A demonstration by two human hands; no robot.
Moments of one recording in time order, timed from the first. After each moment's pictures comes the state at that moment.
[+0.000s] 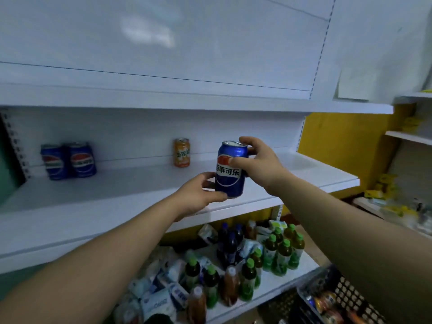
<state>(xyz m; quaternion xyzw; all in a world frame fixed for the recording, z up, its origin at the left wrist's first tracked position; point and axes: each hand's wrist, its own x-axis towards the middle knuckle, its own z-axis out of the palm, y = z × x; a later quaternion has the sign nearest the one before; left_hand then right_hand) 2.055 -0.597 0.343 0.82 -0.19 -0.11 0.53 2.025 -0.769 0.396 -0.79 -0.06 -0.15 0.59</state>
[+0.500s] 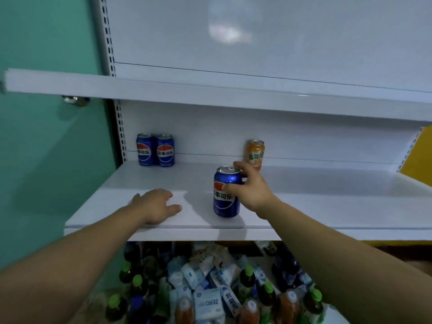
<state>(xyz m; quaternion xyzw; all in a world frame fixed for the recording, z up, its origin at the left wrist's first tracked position) 2.080 -0.363 0.297 0.99 0.07 -0.06 0.14 2.102 -0.611 0.335 -0.79 -0.14 0.01 0.60</state>
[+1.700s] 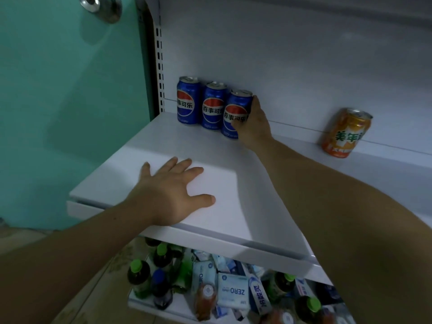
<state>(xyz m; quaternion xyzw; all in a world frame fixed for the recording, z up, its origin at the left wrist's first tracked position) 2.098 -0.321 0.260 0.99 0.11 -0.06 0.10 2.323 -0.435 0.282 -0.86 -0.21 -0.07 0.45</state>
